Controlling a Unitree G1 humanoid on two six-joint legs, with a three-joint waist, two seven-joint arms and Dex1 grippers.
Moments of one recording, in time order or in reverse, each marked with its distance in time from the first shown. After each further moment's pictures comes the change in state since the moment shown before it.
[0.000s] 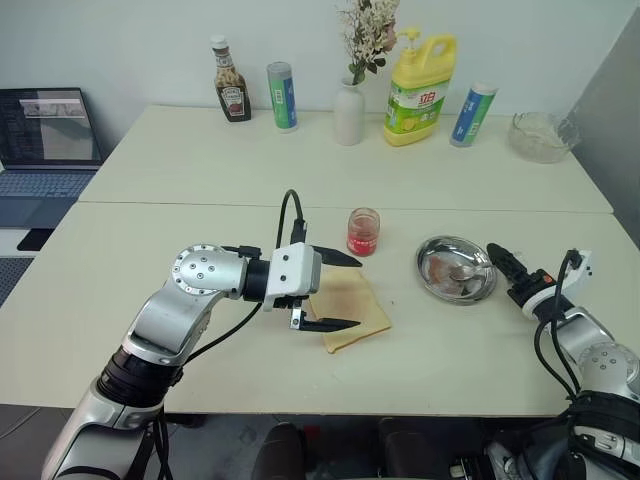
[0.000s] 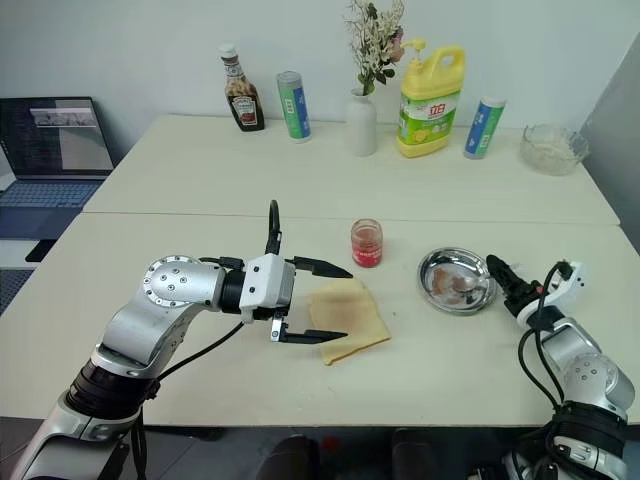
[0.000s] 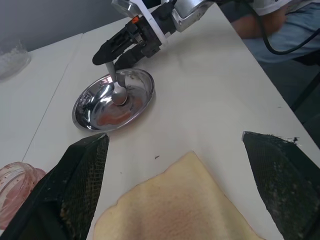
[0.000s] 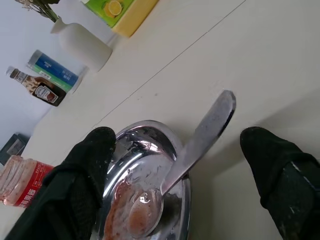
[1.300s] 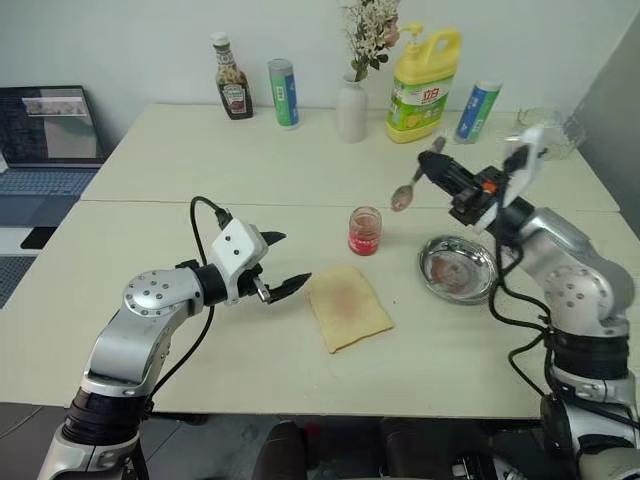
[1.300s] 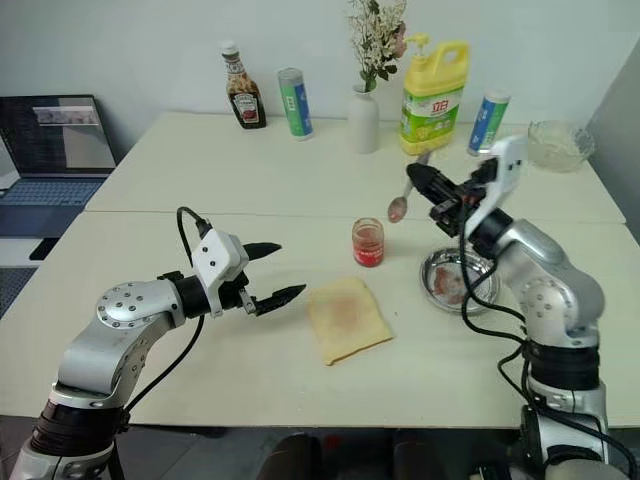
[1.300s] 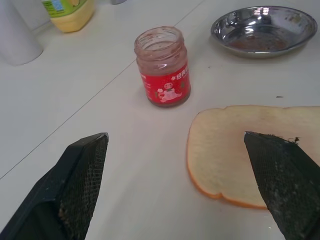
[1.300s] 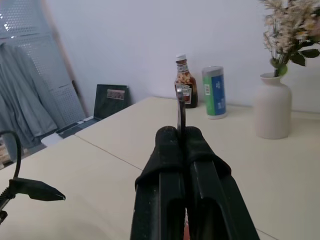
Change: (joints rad) left arm 0.215 0.001 0.245 -0.054 0.009 0.262 0.399; right arm -0.360 -0.044 0.452 -0.352 -0.204 -0.106 0.108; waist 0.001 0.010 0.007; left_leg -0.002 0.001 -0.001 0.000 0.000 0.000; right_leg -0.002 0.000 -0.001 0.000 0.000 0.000
